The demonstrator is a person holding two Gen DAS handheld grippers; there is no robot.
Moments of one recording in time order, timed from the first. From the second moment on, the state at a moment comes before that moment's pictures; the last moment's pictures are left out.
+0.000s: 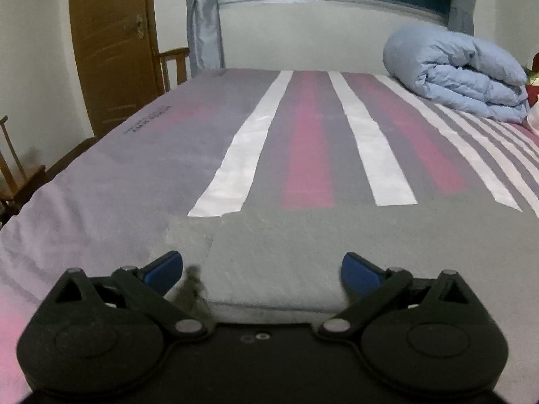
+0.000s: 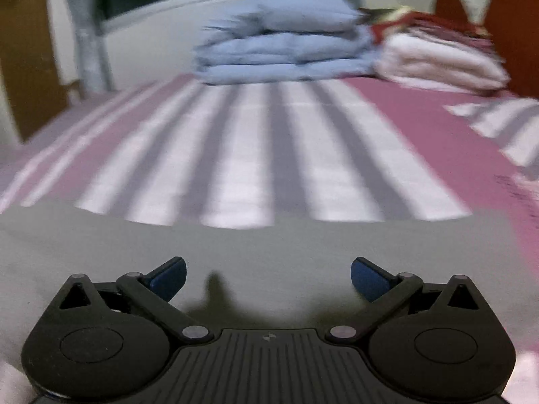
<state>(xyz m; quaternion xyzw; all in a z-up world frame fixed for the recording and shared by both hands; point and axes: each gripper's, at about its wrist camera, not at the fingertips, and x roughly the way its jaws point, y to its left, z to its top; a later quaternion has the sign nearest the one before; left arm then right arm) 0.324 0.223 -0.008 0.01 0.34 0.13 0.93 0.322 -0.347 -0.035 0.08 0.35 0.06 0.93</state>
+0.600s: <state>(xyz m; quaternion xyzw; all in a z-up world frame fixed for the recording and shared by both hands) 0.317 0.246 -0.033 0.03 0.36 0.15 0.92 0.347 -0.238 -0.046 0.03 0.35 0.10 0.93</state>
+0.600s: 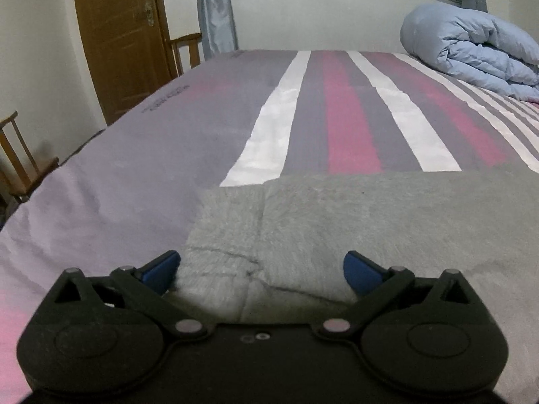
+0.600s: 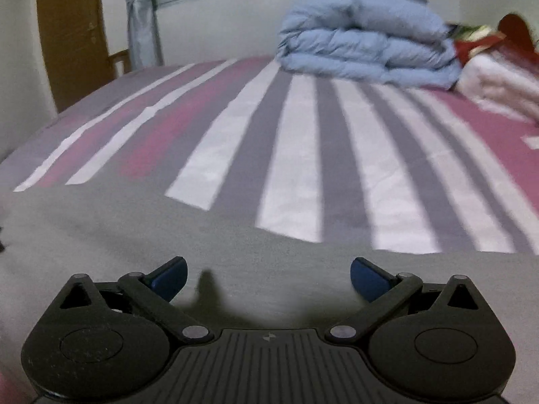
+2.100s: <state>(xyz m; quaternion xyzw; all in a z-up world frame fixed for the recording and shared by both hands) 0.199 0.322 -0.023 -0.33 0.29 0.14 0.89 0.176 -0.464 -0.058 0.21 0.27 -0.08 0.94</state>
